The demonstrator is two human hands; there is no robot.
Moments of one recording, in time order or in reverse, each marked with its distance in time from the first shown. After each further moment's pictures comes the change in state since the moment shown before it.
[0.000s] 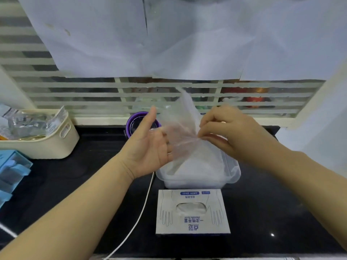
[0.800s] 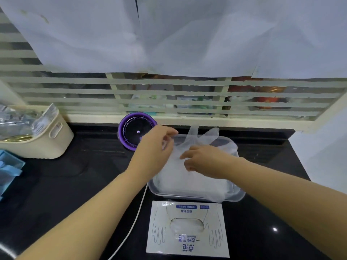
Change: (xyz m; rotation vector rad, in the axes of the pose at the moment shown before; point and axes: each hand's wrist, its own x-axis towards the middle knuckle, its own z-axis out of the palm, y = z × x) left_hand 0.069 -0.023 -0.034 1.453 0.593 0.393; right_hand 0.004 0.063 0.125 -0.073 -0.760 -0.075
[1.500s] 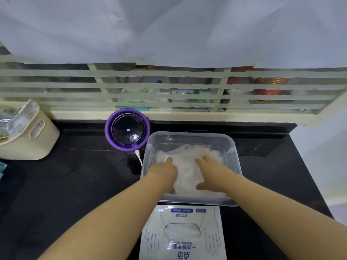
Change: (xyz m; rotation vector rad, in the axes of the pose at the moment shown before) left_hand 0.015 -0.034 0.086 0.832 -0.928 -0.110; right_hand -0.005 0.006 0.064 0.416 -0.261 0.543
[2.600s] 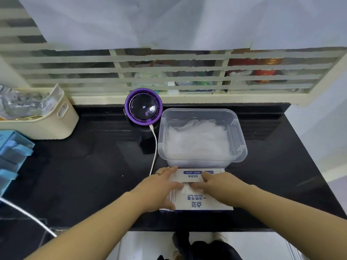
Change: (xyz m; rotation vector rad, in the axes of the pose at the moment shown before) left_hand -0.113 -0.017 0.100 -0.150 0.163 0.300; right_hand -0.090 -0.043 0.072 -0.249 0.026 -0.334
